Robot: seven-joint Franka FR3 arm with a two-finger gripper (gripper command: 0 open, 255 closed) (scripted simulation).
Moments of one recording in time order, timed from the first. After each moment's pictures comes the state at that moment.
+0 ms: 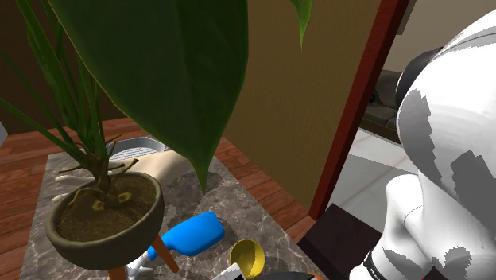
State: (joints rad) arm 0.68 0.17 0.77 -1.94 -0.24 2.02 1.72
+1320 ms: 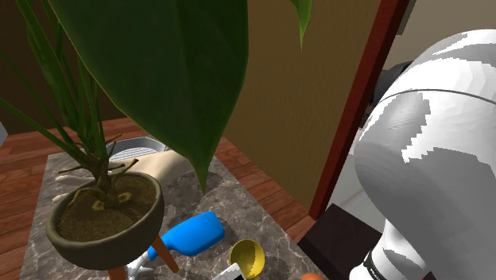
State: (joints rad) arm 0.71 0.28 0.74 -2.03 -0.35 2.17 1.80
